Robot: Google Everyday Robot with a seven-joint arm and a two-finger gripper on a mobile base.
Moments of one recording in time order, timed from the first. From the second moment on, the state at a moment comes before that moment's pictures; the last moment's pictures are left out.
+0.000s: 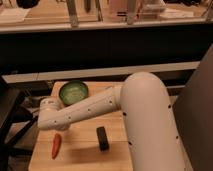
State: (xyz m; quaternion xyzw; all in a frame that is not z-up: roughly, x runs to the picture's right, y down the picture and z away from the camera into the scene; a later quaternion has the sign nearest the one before) arm -0.214 0.206 0.806 -0.18 -0.14 -0.60 0.77
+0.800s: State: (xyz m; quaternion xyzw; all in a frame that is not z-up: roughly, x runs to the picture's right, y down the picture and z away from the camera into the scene) arm -0.254 0.207 0.791 -0.16 -0.22 -0.62 0.74
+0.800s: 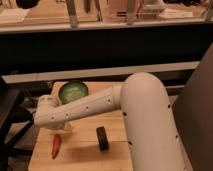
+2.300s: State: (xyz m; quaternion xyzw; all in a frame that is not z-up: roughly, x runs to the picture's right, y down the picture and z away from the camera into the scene) arm -0.275 0.270 0.792 -0.25 -0.34 -0.61 0.67
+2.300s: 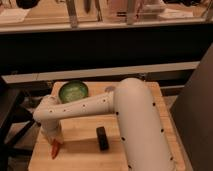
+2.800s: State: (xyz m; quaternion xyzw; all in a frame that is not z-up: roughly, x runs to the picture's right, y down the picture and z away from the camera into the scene) arm -0.258 0.257 0.799 -0.25 -0.33 -0.60 0.68
